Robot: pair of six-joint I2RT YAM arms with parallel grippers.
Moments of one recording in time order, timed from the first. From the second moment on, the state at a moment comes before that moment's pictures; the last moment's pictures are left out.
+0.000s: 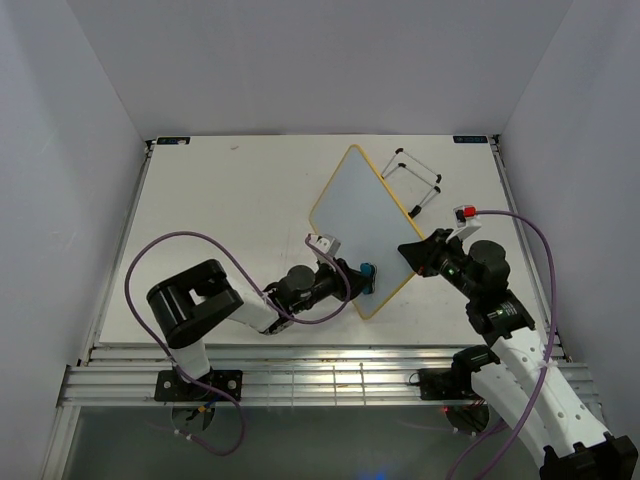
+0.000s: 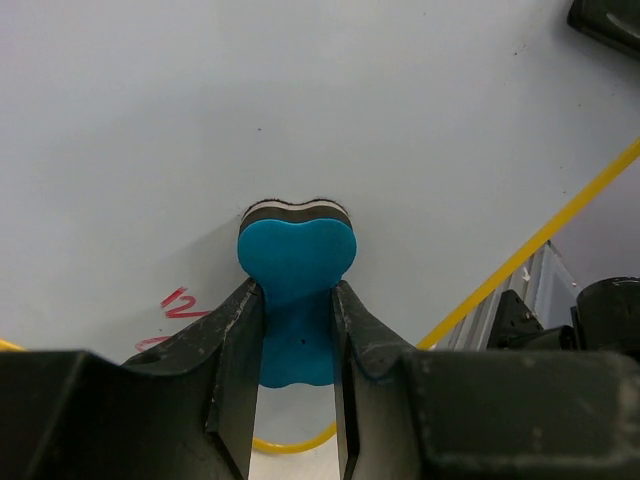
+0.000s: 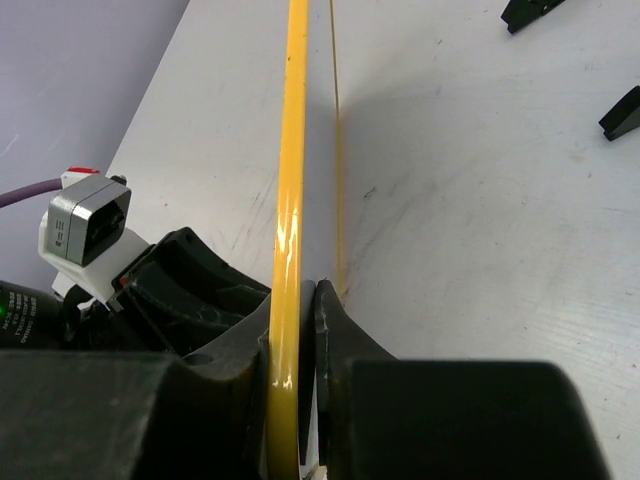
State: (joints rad) left arm -1.01 1.76 0.54 1.12 0.00 -0.61; right arm 0.36 0.60 0.51 -0.09 -0.28 0.54
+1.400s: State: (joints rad) left arm -0.55 1.85 0.83 0.47 -0.04 -0.75; right arm 0.36 0.56 0.53 -0.16 -0.31 0.62
